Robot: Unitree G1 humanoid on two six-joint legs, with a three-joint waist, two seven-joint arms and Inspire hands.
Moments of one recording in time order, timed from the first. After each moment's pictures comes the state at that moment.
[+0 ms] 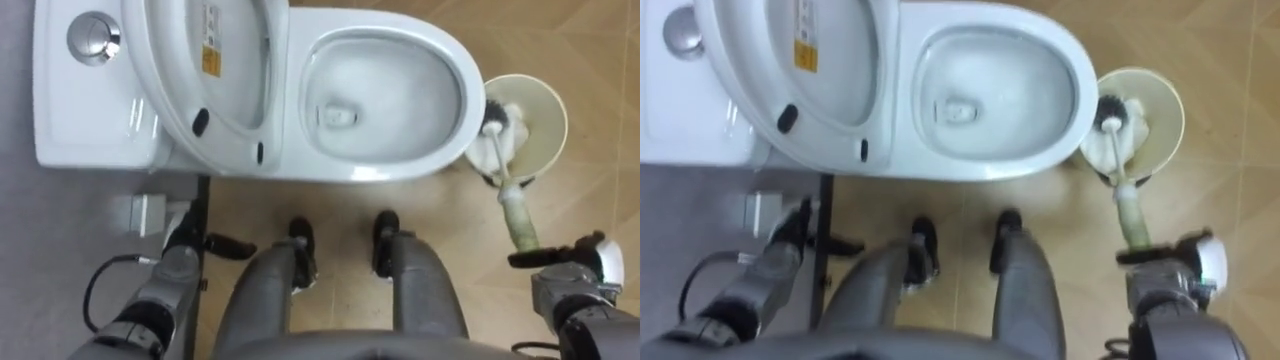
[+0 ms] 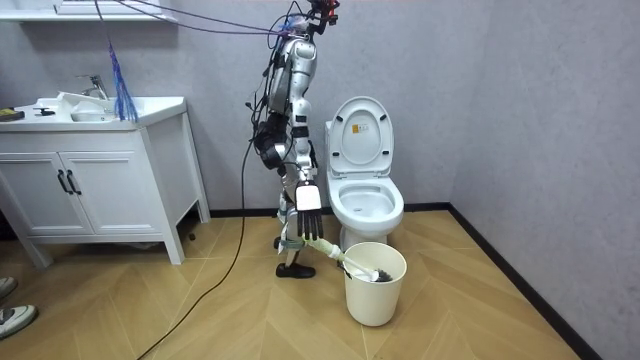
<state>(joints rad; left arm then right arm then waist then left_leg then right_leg) -0.11 0.24 -0.22 0.96 -0.04 0.02 0.19 -0.21 -0.37 0.00 1.32 0.07 0.02 -0.55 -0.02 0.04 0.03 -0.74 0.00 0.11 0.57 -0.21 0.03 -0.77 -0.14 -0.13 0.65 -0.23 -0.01</state>
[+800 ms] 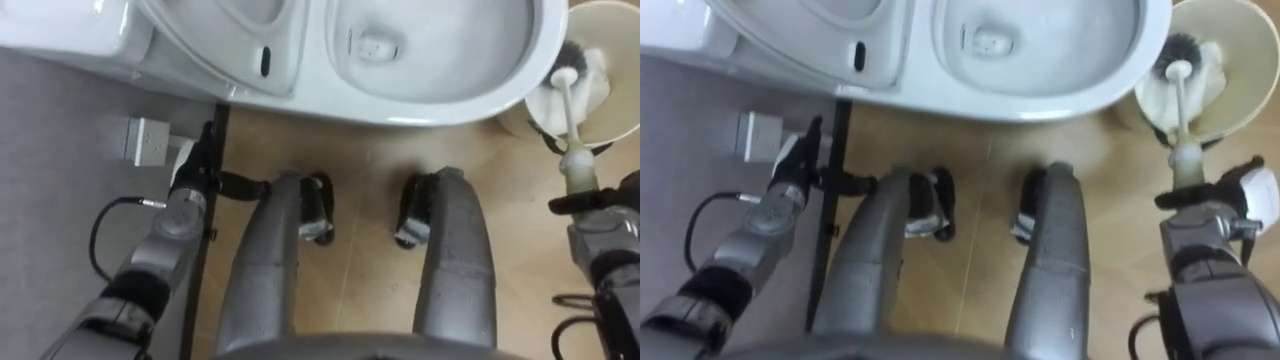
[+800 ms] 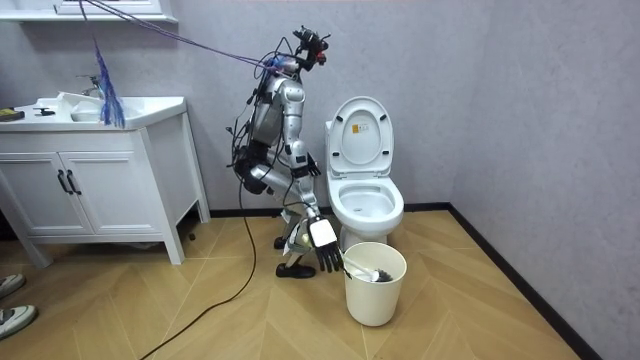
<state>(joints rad) -0.17 0.30 -0.30 0.69 -0.15 0.02 0.18 -0.36 -0.51 0.18 1.28 0.10 0.04 -0.55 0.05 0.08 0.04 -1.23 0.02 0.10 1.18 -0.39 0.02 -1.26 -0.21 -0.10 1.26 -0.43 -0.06</state>
